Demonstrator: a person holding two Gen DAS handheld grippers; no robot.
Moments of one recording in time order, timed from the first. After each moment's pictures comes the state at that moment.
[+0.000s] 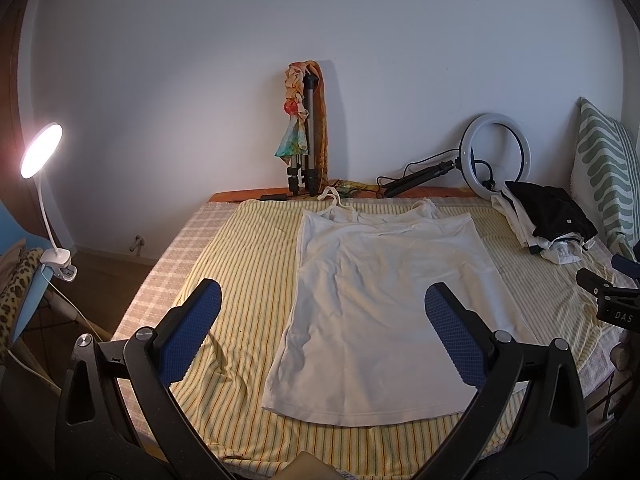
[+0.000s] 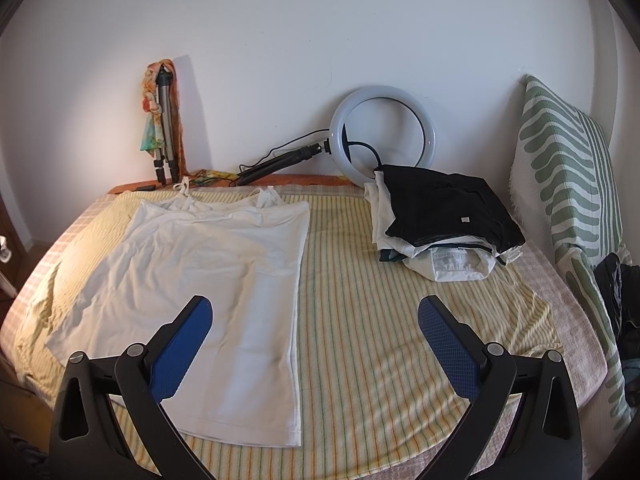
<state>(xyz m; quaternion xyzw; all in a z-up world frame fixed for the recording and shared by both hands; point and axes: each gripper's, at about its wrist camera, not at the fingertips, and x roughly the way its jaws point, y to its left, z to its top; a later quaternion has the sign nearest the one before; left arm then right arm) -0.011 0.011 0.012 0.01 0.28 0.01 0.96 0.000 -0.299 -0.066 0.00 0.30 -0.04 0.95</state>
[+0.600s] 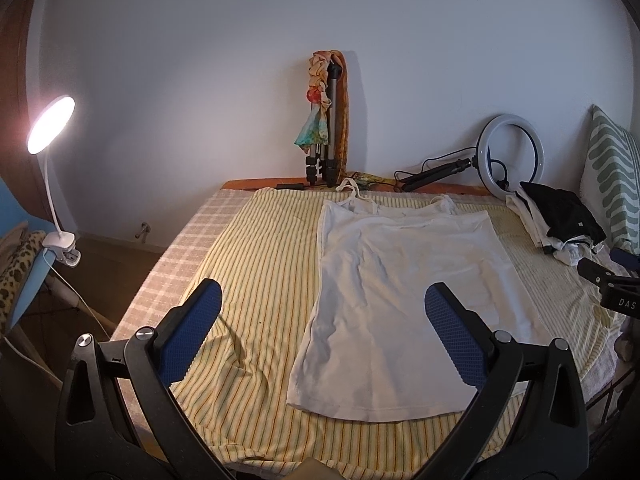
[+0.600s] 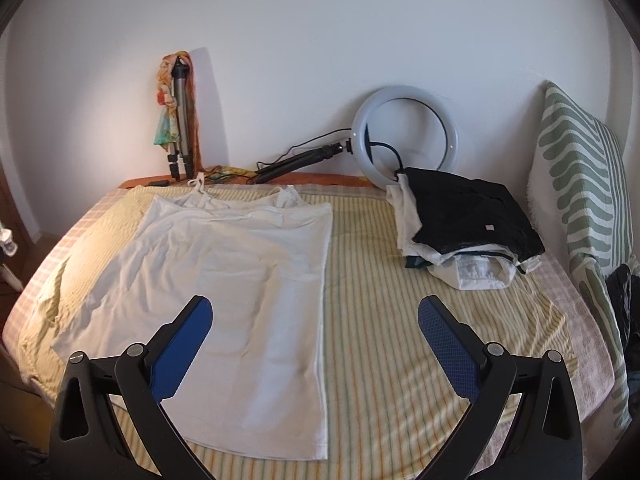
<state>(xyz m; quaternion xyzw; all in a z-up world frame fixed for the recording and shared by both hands) -0.010 0.051 -0.008 -0.02 0.29 0.02 0.96 0.019 -0.275 -0.067 -0.01 0.30 -0.01 0.95</state>
